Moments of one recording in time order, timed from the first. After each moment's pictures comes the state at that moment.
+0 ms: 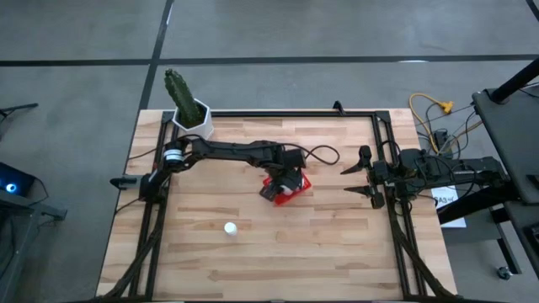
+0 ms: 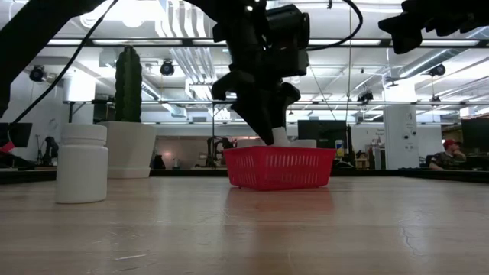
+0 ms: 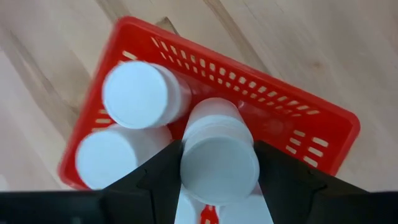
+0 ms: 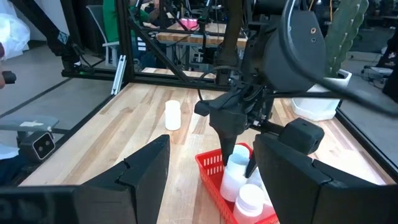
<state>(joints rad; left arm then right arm) 0.09 2.13 1.84 -0.91 0.11 0.68 0.06 0.37 0.40 -0.18 -0.08 -0.02</state>
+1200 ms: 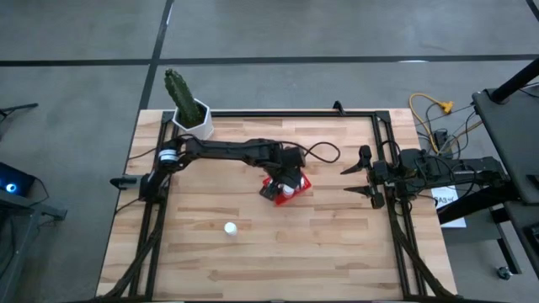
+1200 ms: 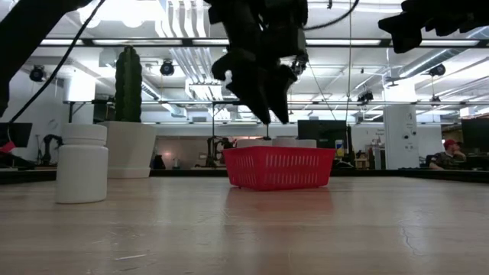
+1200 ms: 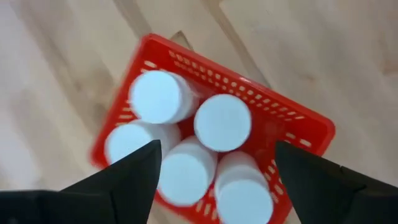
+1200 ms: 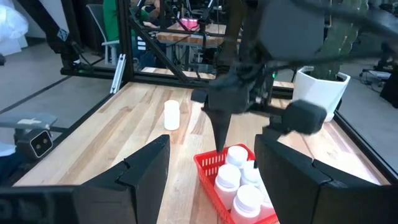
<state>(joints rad) 0.07 2.08 1.86 -0.93 0.08 0.63 0.06 0.37 0.40 -0.18 -0.08 -0.04</state>
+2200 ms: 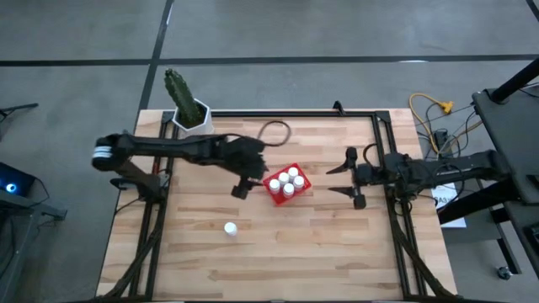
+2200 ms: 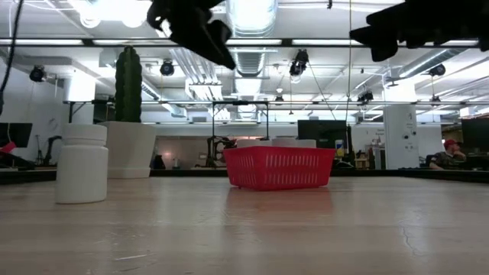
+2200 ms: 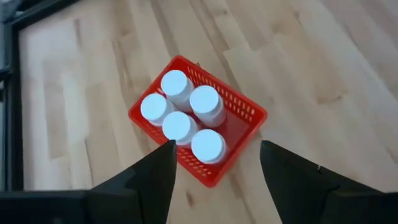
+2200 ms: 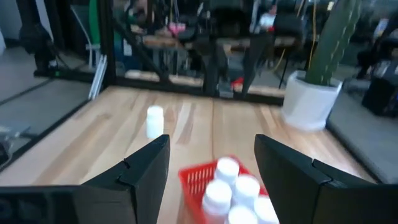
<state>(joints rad) 0.06 1.51 1.33 -0.64 0.08 0.44 0.06 0.62 0.33 0.18 -0.02 -0.06</state>
